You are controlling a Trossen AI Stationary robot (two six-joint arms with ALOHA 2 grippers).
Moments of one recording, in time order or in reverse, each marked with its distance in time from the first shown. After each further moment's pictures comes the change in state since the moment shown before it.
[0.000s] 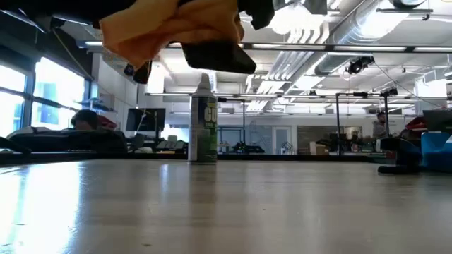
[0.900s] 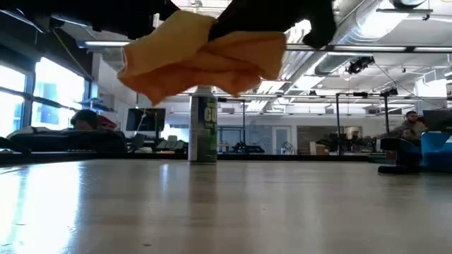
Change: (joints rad) left arm -0.009 0.001 0.000 -0.013 -0.044 0.029; right arm 0.066 0.000 0.000 -0.274 0.076 0.130
